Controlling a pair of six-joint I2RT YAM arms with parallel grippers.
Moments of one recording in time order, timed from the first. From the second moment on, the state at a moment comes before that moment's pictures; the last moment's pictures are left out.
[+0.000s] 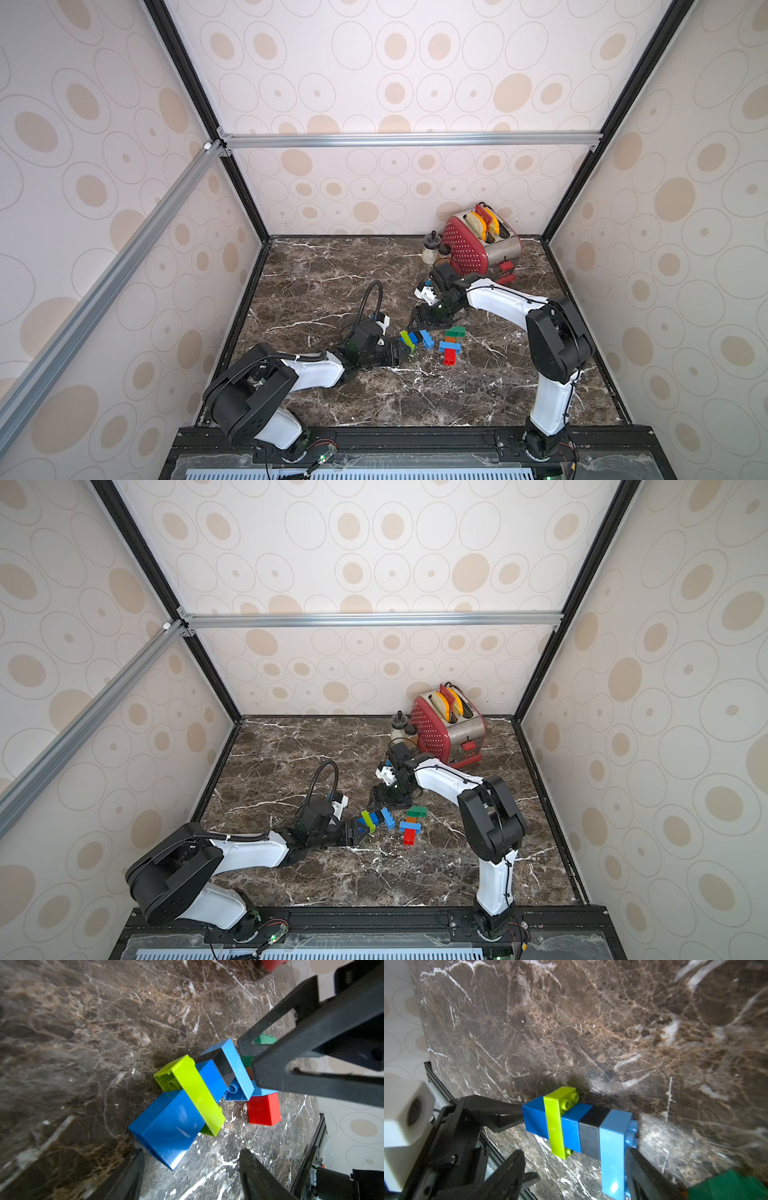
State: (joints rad) left arm -0.73 1.49 0.47 0.32 0.22 -0.77; right arm 0.65 1.90 1.34 -0.72 -0.53 0.29
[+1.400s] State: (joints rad) left arm -0.78 1.46 0.41 0.35 0.26 -0.81; right arm 0.72 2.10 1.57 -0.65 -0.61 0.30
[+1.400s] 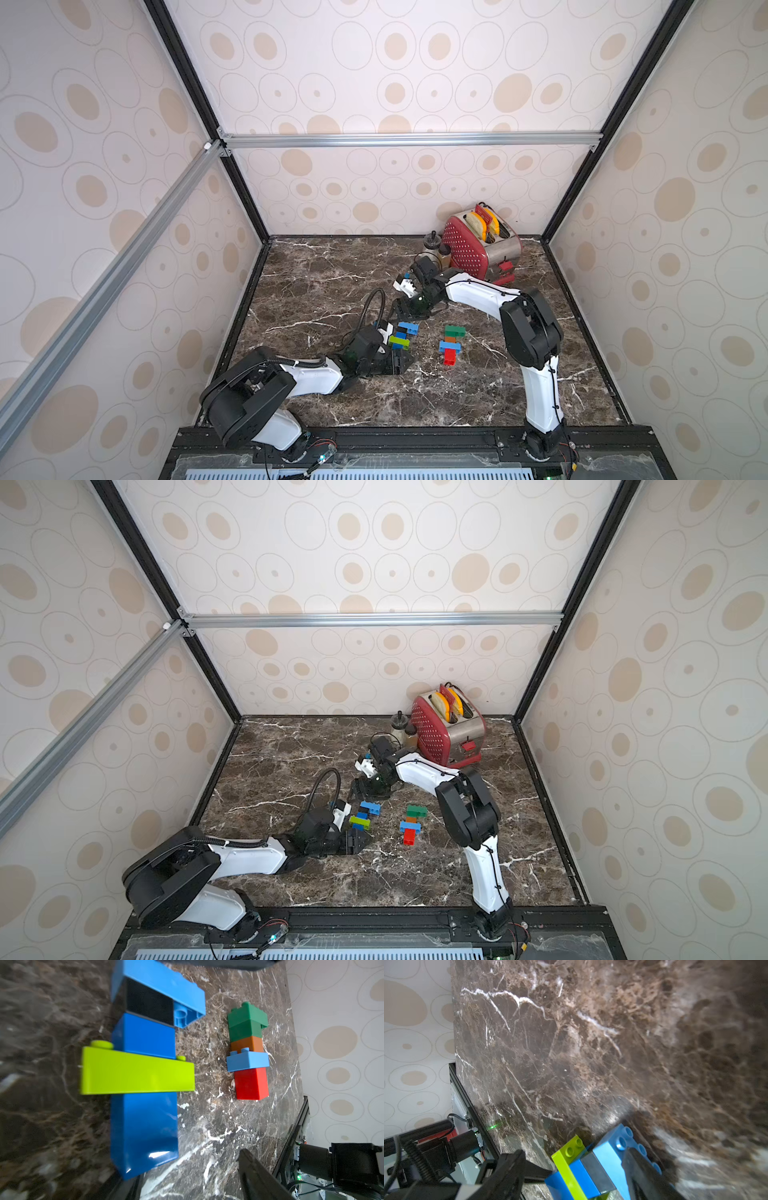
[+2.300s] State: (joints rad) left arm -0.78 1.06 0.40 -0.19 0.00 -0.77; right arm 0.62 1.90 1.61 -0.82 -0.43 0.23
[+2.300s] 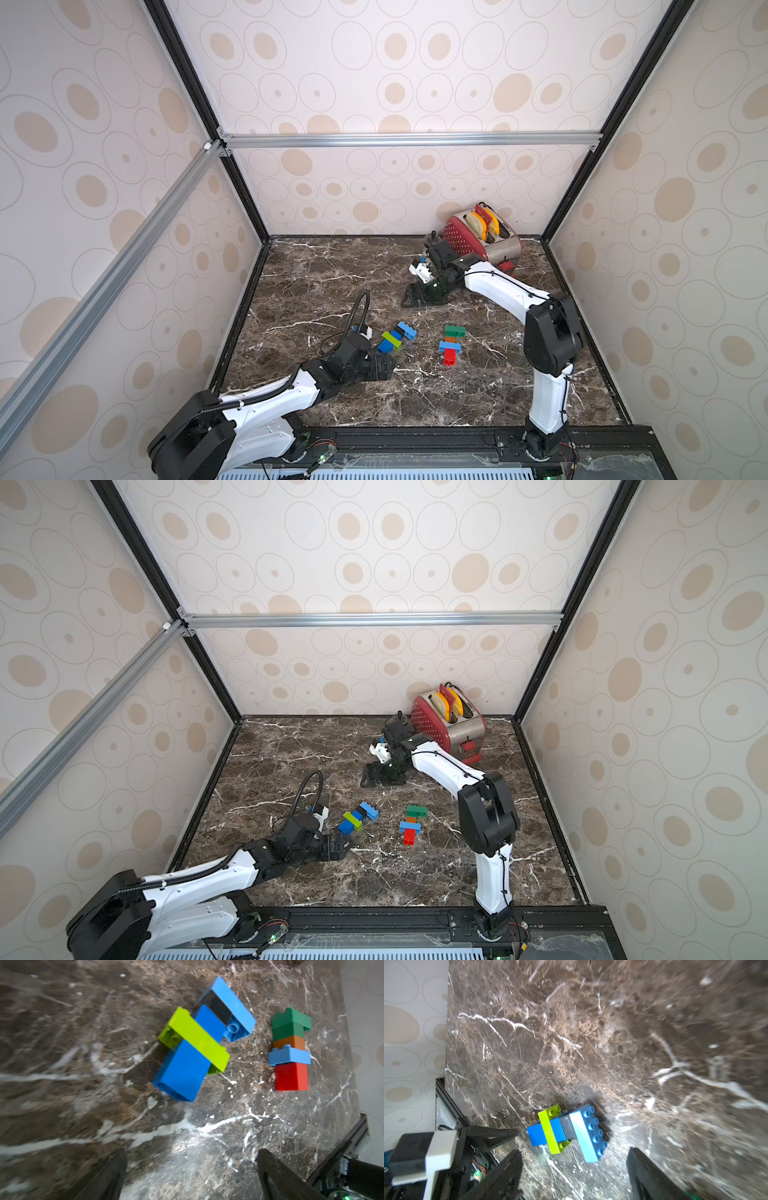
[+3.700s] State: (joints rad) left arm 0.00 1.55 0.39 0.72 -0.45 -0.05; right arm -0.01 1.51 0.35 0.69 0.12 -0.17
